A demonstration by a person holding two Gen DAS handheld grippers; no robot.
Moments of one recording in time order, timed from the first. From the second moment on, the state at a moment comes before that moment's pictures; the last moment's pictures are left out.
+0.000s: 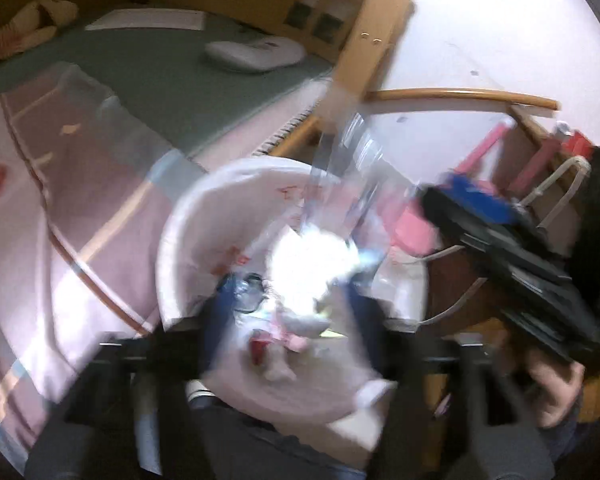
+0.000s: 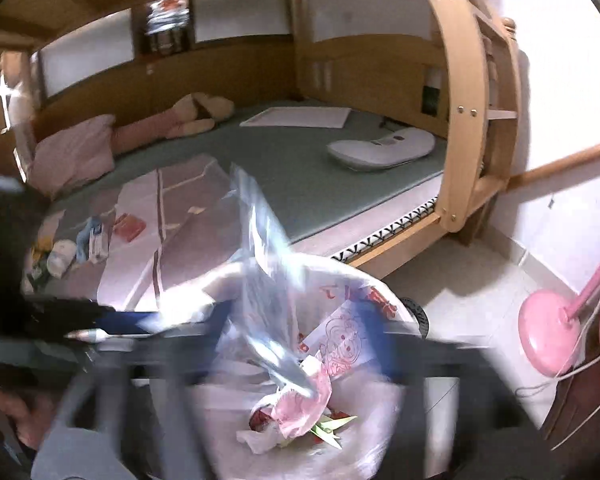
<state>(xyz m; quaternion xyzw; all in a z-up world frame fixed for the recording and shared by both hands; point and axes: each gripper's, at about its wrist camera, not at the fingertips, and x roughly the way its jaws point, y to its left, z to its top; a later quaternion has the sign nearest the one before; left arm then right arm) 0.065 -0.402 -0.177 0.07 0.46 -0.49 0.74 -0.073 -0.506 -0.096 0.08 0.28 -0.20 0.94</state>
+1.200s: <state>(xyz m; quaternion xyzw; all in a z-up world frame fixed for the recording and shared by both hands) 0.179 -0.017 -0.161 -0.02 0.36 -0.05 0.93 0.153 -0.252 -0.134 0.03 0.28 0.08 0.96</state>
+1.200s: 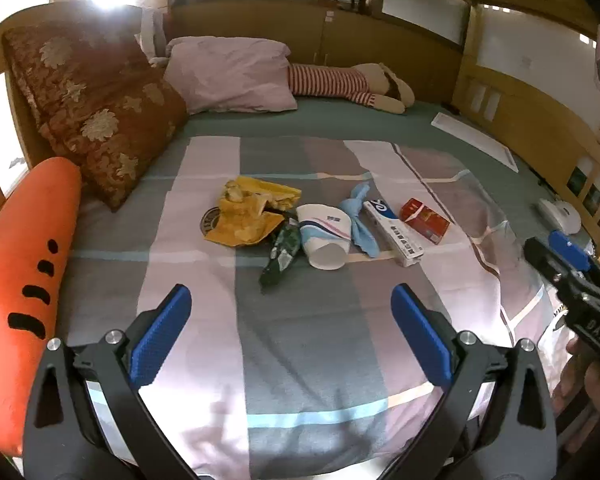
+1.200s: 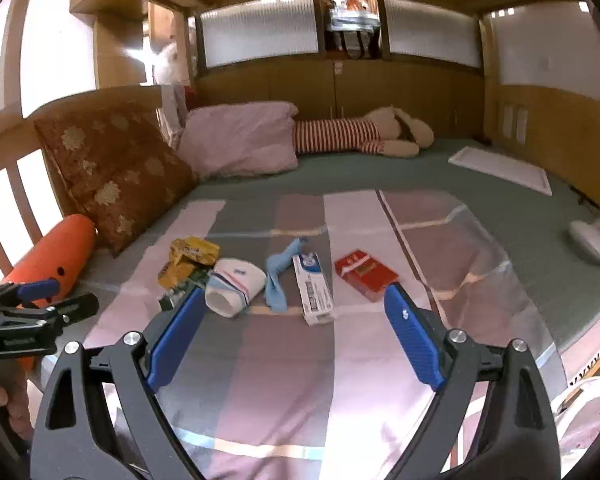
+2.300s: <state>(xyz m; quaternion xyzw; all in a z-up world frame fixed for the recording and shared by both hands) 0.272 -0.035 -0.228 0.06 0.46 -0.06 0.89 0.223 -0.235 -0.162 0.01 0.34 0.10 0.94</state>
